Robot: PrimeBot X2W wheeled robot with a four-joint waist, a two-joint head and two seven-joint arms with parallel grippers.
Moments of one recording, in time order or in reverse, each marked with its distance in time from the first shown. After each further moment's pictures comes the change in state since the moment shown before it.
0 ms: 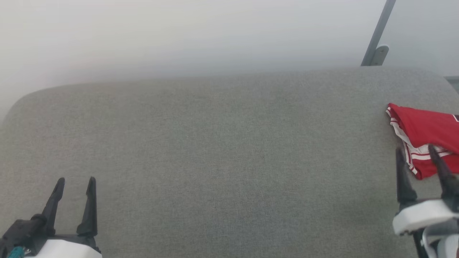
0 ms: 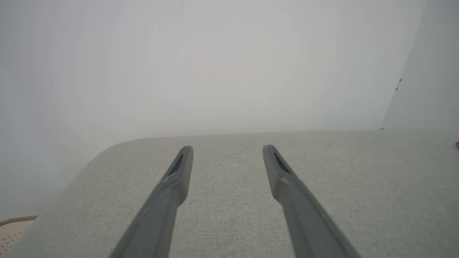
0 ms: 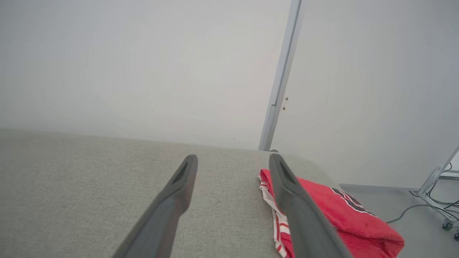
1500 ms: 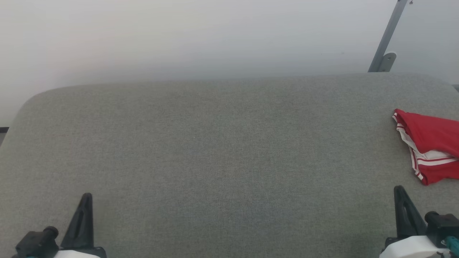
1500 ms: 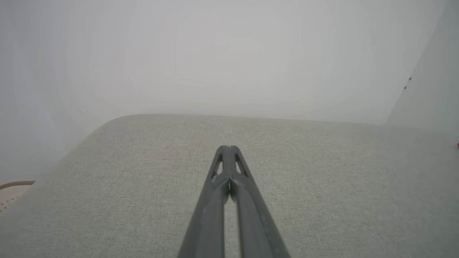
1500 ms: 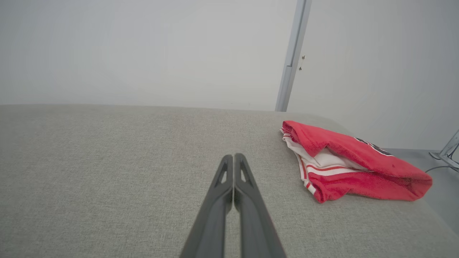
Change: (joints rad) left arm 0.041 -0.050 0.003 0.031 -0.008 0.000 0.002; right arm 0.171 0.098 -0.012 -0.048 -0.012 0.000 0.007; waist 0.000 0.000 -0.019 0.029
